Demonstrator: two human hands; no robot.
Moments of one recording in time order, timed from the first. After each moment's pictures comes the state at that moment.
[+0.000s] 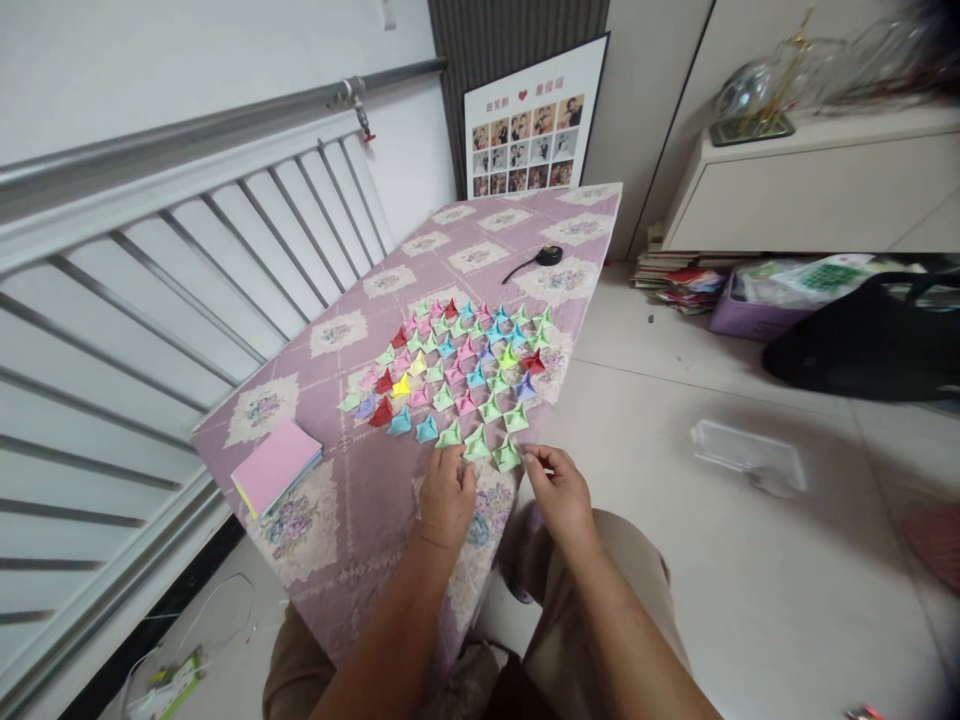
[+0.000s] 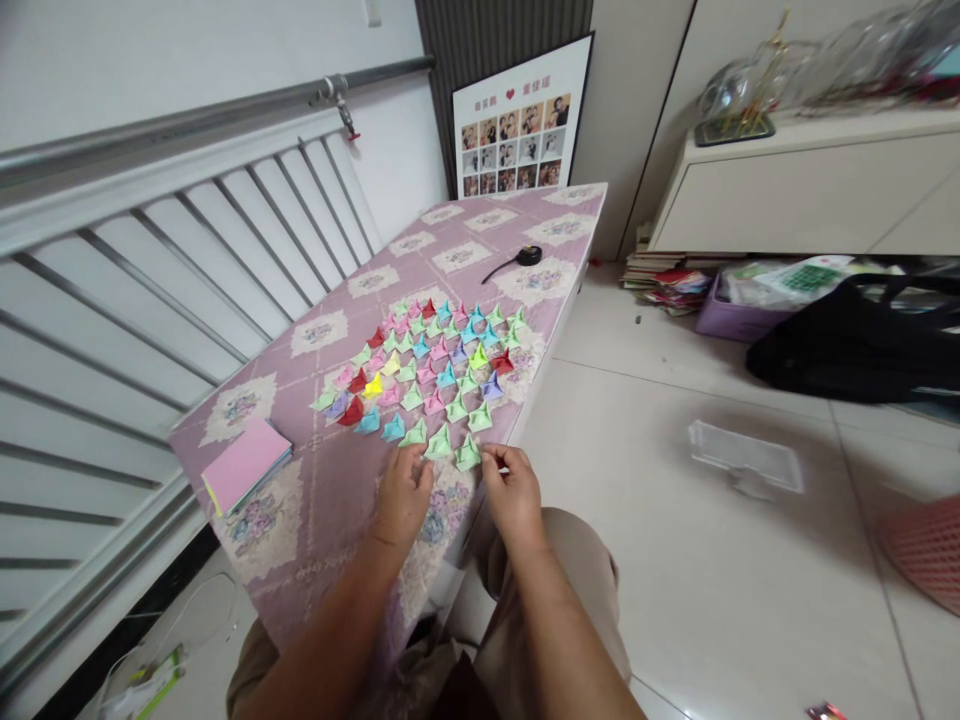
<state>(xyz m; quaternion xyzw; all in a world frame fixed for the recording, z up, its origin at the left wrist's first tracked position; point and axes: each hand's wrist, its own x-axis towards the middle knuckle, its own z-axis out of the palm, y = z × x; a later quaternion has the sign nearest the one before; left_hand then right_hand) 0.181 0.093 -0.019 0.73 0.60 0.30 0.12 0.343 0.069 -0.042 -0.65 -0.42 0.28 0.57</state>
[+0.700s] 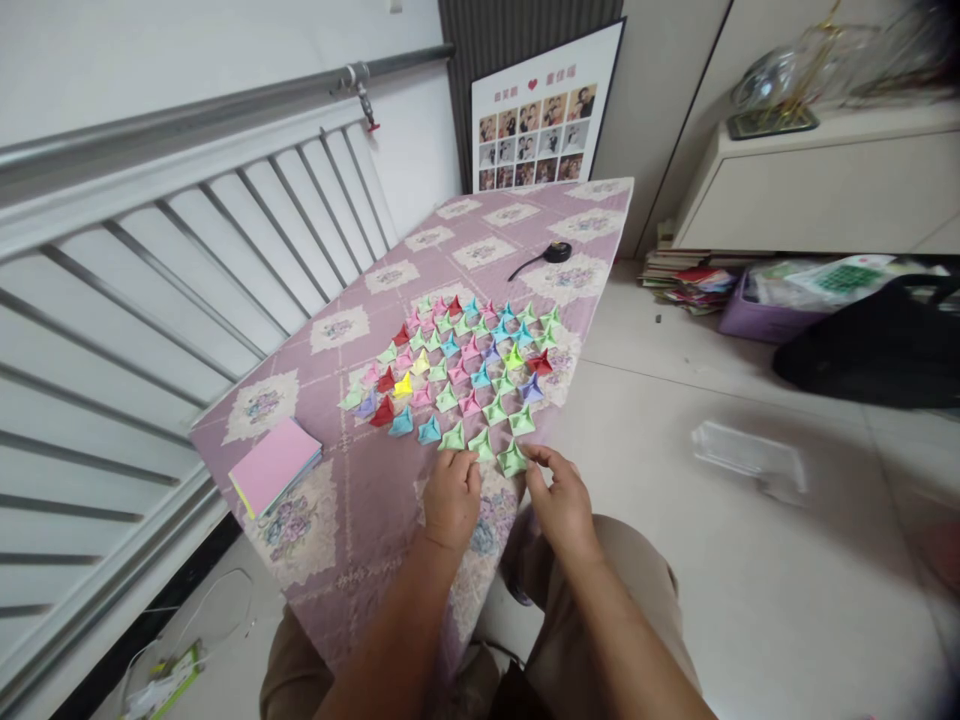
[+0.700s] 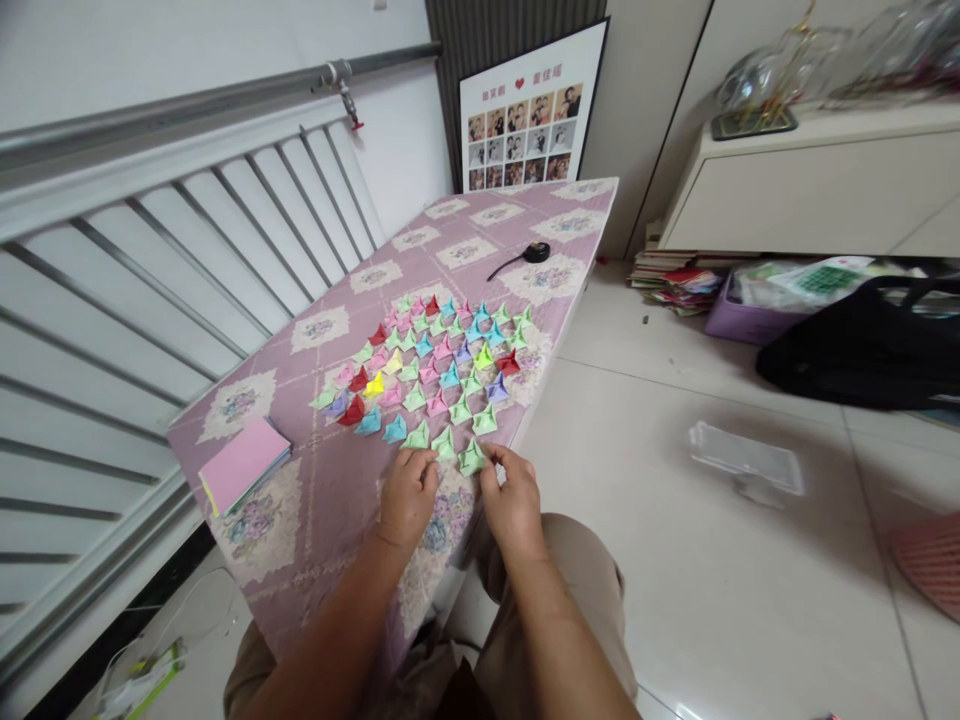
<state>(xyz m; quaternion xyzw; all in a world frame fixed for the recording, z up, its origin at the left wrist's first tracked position) 0.185 0.099 -0.017 0.75 0.59 0.27 0.14 0.338 0.070 -0.041 -0.68 -0.47 0.22 0.51</state>
